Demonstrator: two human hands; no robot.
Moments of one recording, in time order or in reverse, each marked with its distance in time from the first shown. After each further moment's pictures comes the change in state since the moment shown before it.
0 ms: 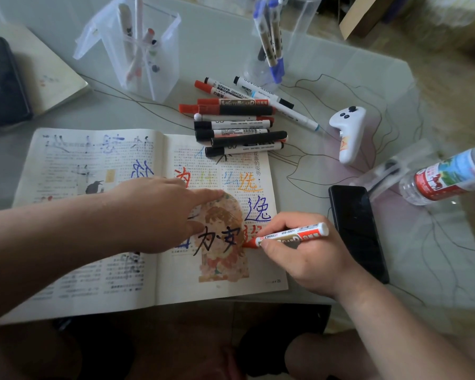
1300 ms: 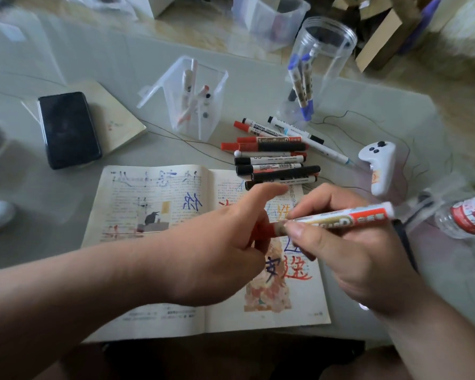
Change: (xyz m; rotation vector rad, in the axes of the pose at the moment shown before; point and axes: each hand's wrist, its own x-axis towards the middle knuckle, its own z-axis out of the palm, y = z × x) left_hand -0.053 0.020 -0.048 -0.677 0.120 0.190; right_hand 0.022 -0.089 0.006 0.376 0.000 -0.229
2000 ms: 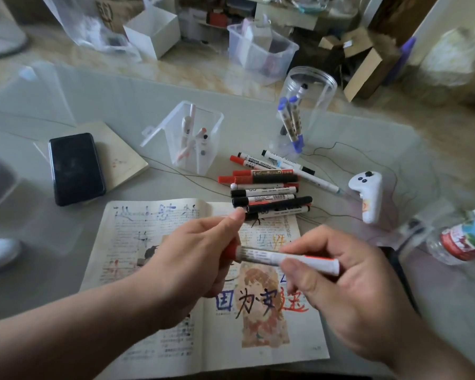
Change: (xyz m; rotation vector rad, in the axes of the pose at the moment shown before) left_hand 0.006 -0.014 0.003 -1.037 0.281 -0.221; right_hand -0.013 -0.017 0.001 -0.054 0.024 0.037
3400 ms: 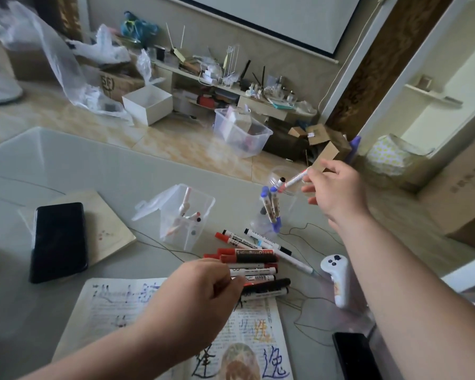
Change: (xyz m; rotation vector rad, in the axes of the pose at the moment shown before) left_hand 0.037 0.036 -0.018 0.877 0.223 0.723; right_hand 0.220 -0.057 -0.091 -0.297 0.666 -0.017
